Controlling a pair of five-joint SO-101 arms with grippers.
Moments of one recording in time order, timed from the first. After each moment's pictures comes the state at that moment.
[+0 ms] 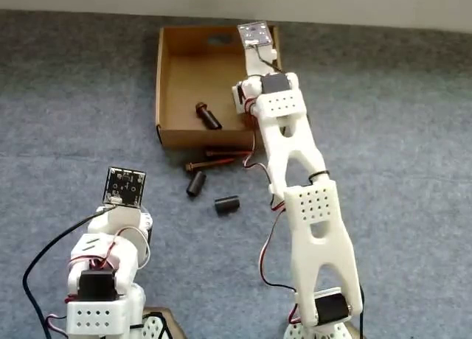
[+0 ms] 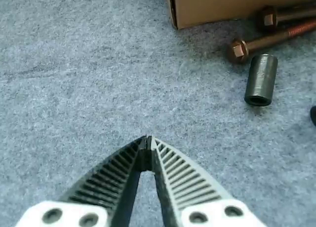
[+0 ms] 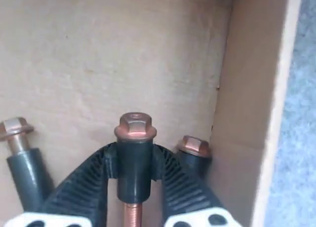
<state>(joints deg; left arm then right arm) -7.2 -102.4 94.0 61.8 -8.8 -20.0 60.7 -65.3 67.7 -0.9</state>
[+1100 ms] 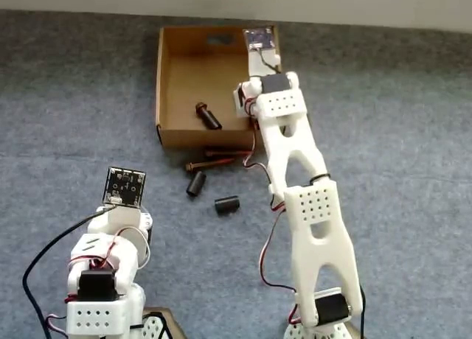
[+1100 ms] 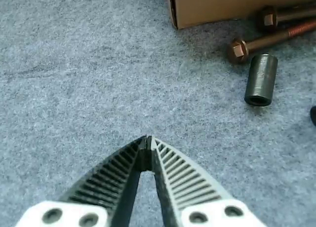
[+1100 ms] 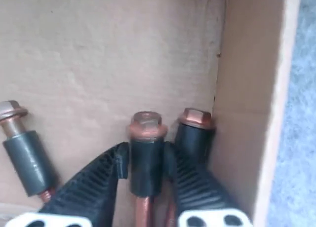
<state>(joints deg) -7.2 -102.4 94.0 61.8 -8.8 -20.0 60.6 -65.4 73.7 -3.6</state>
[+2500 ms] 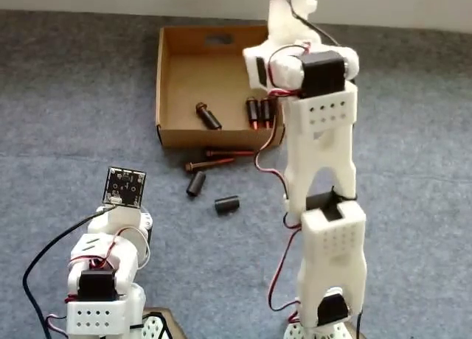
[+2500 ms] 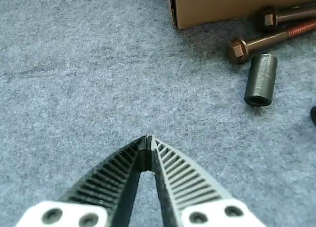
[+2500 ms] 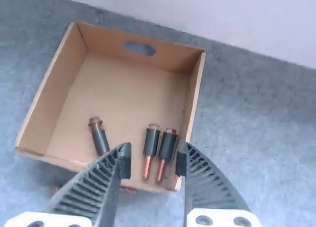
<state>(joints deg) -7.2 -102.4 94.0 61.8 -8.8 -22.1 28.7 -76.2 100.4 3.3</state>
